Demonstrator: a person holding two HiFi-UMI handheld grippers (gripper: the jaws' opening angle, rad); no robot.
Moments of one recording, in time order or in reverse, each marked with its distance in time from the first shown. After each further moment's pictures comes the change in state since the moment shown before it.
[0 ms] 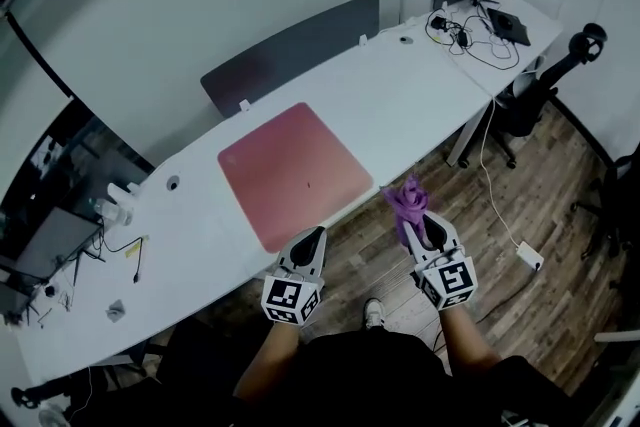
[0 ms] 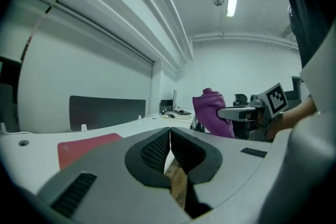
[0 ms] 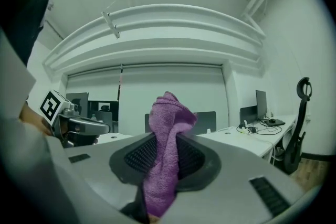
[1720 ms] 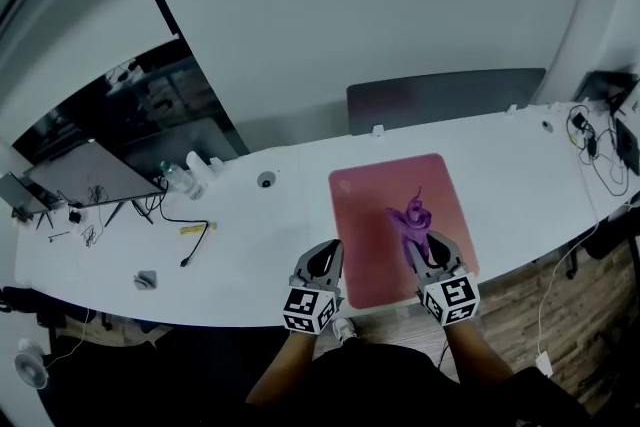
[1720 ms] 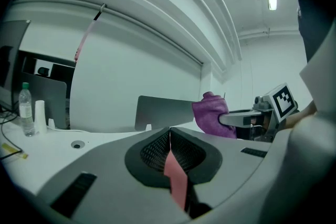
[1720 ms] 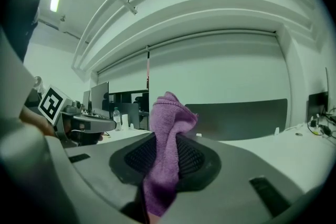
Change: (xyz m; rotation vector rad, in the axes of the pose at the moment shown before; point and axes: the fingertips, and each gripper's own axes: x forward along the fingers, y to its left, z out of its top) left arm -0.051 0.281 -0.013 -0.160 -0.024 0.432; right arm 0.293 0.175 -0.010 -0.061 0.159 0.428
